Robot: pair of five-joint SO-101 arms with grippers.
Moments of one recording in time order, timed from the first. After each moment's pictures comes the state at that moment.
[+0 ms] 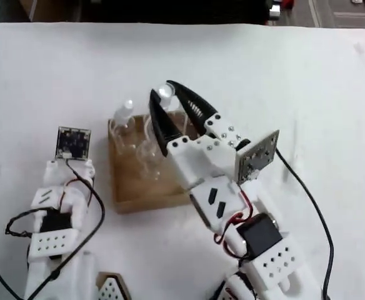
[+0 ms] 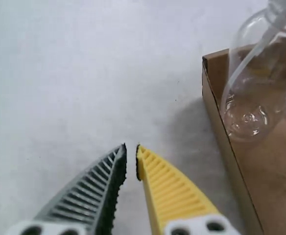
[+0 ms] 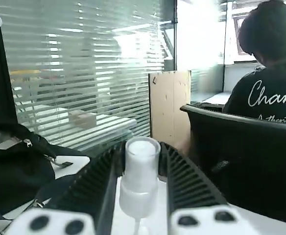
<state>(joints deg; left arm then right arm) -15.3 -59.2 88.7 16.5 -14.4 -36.2 -65.6 55.1 5.5 -1.2</state>
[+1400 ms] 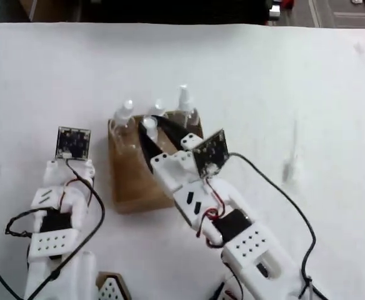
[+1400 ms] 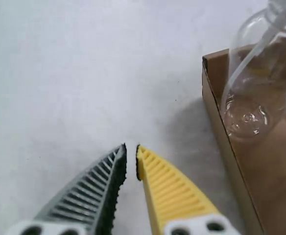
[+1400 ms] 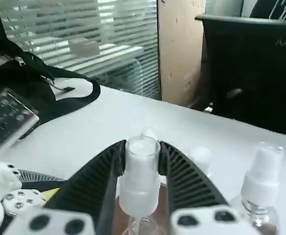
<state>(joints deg) -15.3 -59.2 88.7 16.5 -14.4 -39.2 -54.8 72.8 -7.6 -1.2</state>
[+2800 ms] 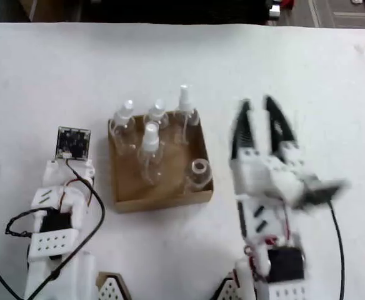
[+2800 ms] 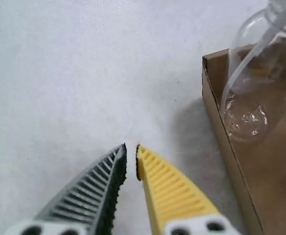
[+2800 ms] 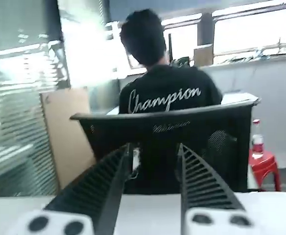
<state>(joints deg) -15.3 -59.2 88.7 16.5 -14.4 -10.1 -95.7 73.4 15.7 -6.8</state>
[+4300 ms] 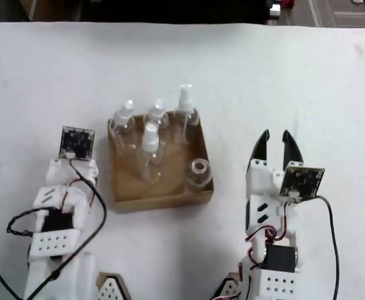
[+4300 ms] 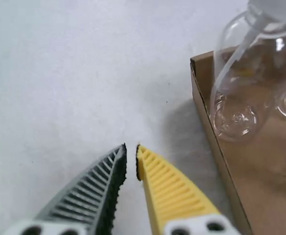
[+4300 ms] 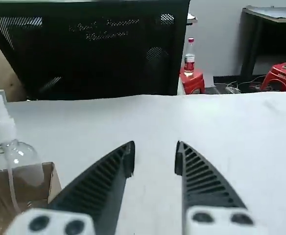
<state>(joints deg) -13.6 -59.2 88.7 16.5 -14.4 2.5 -102.7 96.4 20.3 2.2</state>
